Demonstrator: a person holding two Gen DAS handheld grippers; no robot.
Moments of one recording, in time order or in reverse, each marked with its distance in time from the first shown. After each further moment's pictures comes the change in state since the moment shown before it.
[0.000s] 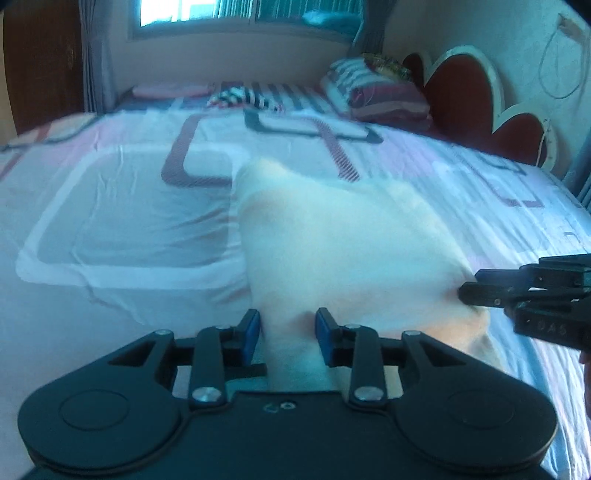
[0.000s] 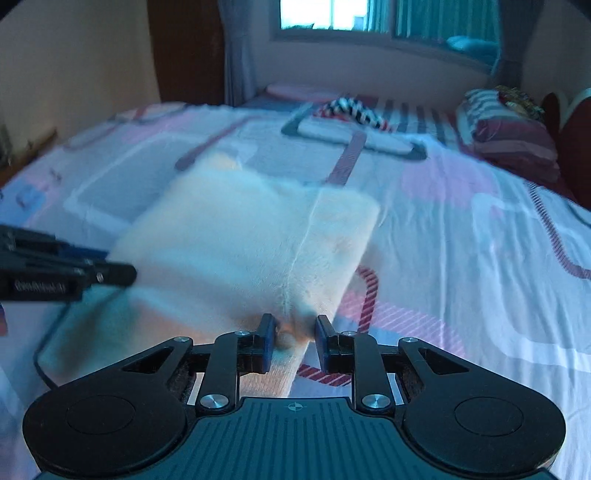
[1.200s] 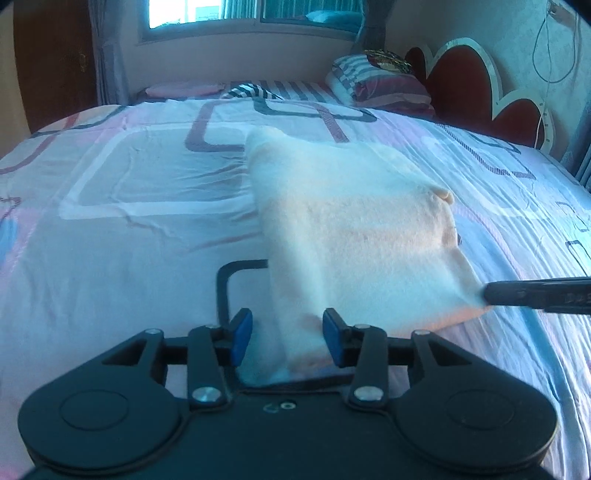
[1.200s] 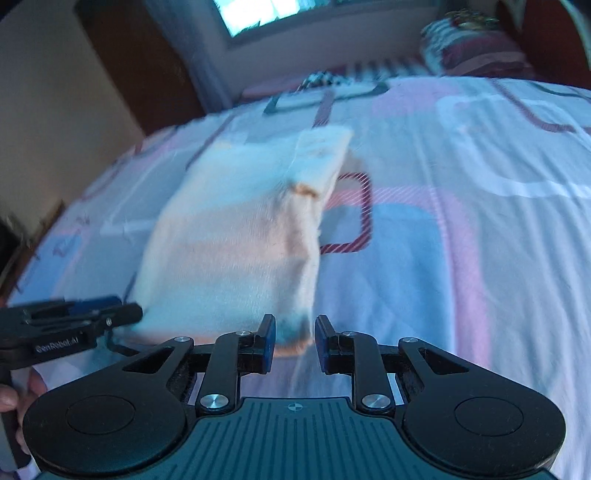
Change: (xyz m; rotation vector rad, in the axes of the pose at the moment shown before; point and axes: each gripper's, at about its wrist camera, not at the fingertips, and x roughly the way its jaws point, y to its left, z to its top) left arm -0.051 -0.007 -0.065 0.009 0.010 0.051; right arm -0.055 -0.009 -0.073 0.339 0.009 0.110
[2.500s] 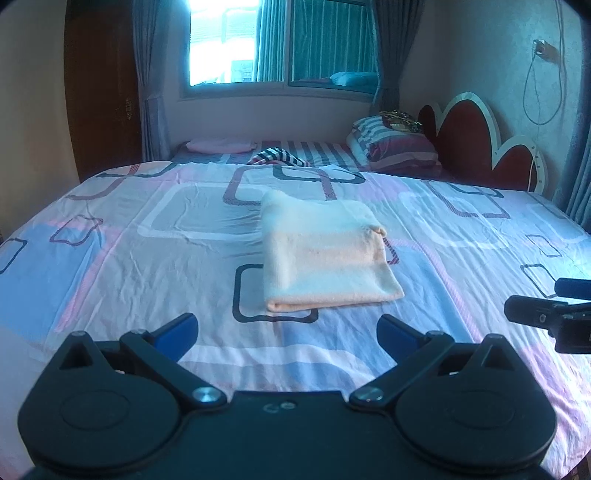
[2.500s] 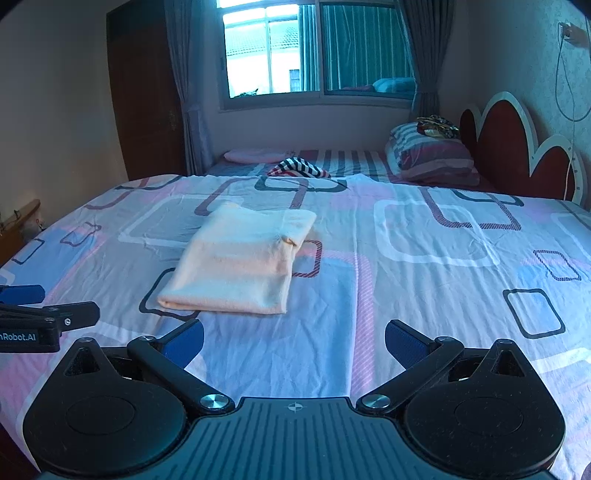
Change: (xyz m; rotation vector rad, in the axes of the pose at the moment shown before) left arm -0.165 -0.064 -0.063 -0.040 -0.196 0.108; right arm -0.172 0.067 -0.081 -0.201 -0.239 -0.207
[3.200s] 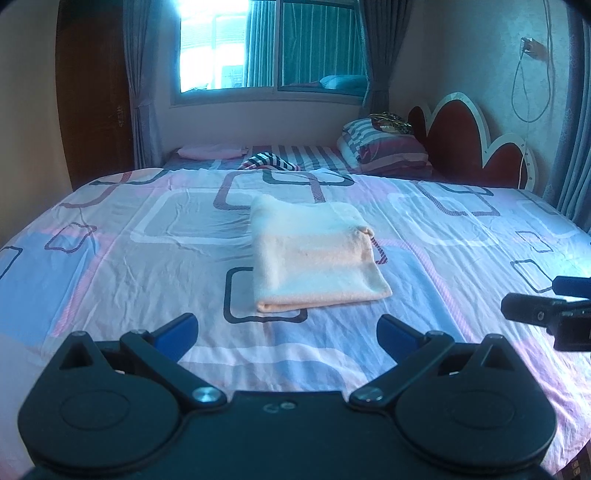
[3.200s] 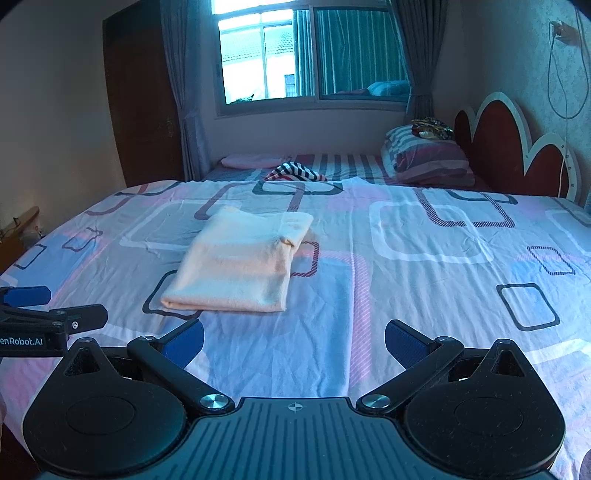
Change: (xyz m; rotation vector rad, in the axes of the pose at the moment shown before) left arm -0.010 -0.005 -0.003 0.026 -0.015 -0.022; right arm -0.017 -0.001 -0.004 0.019 -0.017 -0.009
